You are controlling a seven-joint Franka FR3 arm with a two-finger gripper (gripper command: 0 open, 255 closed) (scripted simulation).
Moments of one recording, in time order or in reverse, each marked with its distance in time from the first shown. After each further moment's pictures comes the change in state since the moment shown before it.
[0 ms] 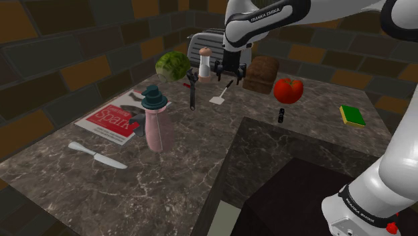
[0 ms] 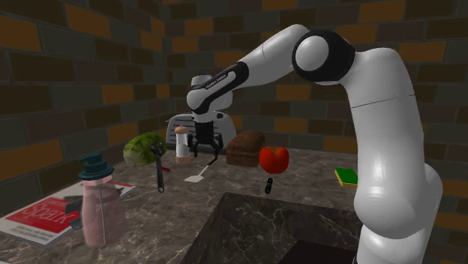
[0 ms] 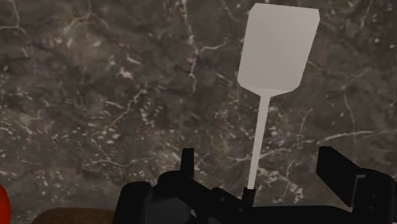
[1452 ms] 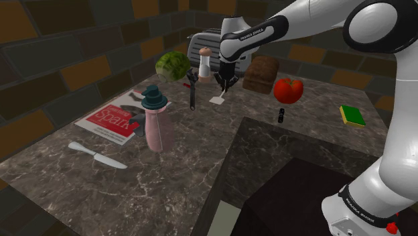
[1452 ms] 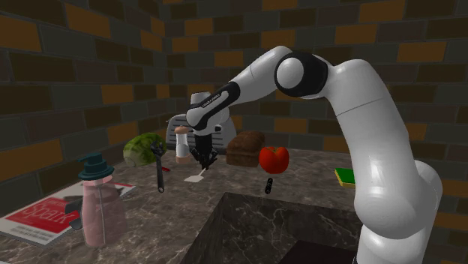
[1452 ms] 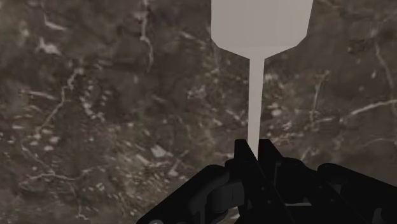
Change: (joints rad) arm 0.008 0.182 -0.039 0.109 -0.032 0.080 0.093
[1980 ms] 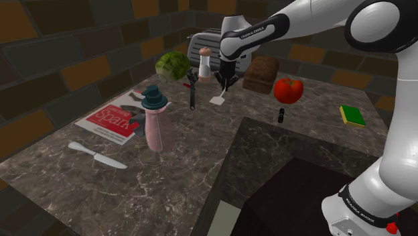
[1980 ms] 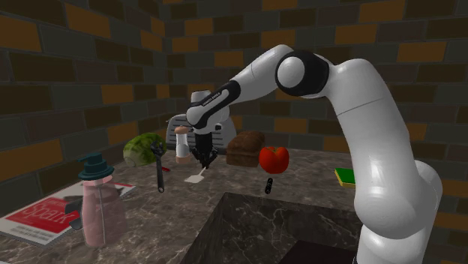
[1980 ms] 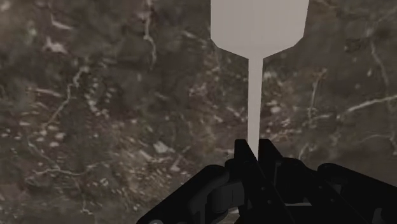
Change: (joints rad) arm -0.002 -0.009 0.001 0.002 0.002 -0.011 -0.003
